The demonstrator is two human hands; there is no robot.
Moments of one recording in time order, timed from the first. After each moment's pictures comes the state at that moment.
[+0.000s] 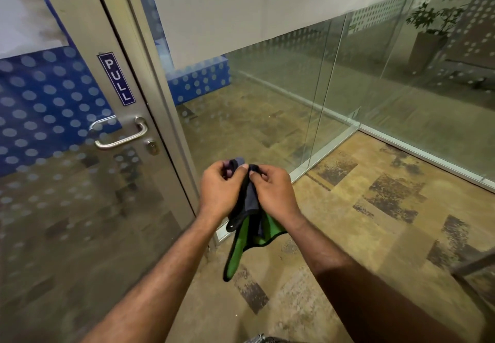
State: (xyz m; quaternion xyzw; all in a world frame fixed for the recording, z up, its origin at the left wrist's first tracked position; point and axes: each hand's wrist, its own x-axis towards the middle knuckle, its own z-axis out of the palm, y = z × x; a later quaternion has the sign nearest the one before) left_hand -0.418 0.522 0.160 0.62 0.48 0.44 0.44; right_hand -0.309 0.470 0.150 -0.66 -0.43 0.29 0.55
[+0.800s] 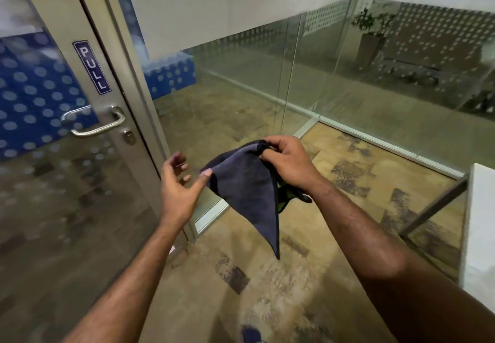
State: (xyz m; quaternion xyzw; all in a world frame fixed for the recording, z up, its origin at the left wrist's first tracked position) left_hand -0.505 0.477 0.136 0.63 0.40 0.45 0.49; right_hand -0.302 0.372 0.216 -0.64 -0.49 0.27 0.53
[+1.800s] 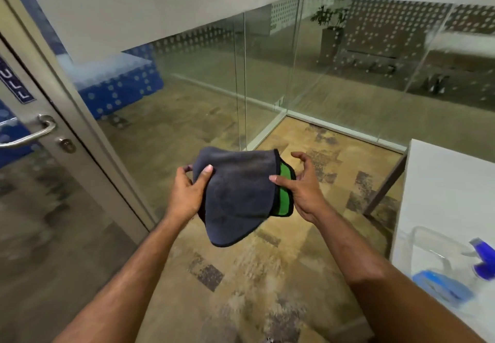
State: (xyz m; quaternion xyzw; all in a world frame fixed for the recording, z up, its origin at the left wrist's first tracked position) left_hand -0.366 0.351 0.138 0.63 0.44 0.37 0.52; right_hand -0.171 0.195 0.129 -0.54 -0.23 0.36 0.73
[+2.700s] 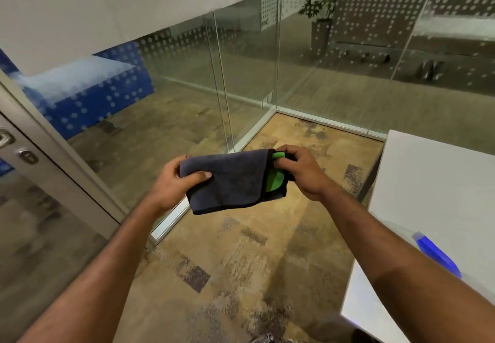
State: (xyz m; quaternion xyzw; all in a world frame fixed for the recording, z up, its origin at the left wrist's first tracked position) left_hand -0.280 0.288 0.177 0.77 0.28 0.26 0.51; right_hand -0.048 0.113 0.164 -0.62 -0.35 0.33 0.62
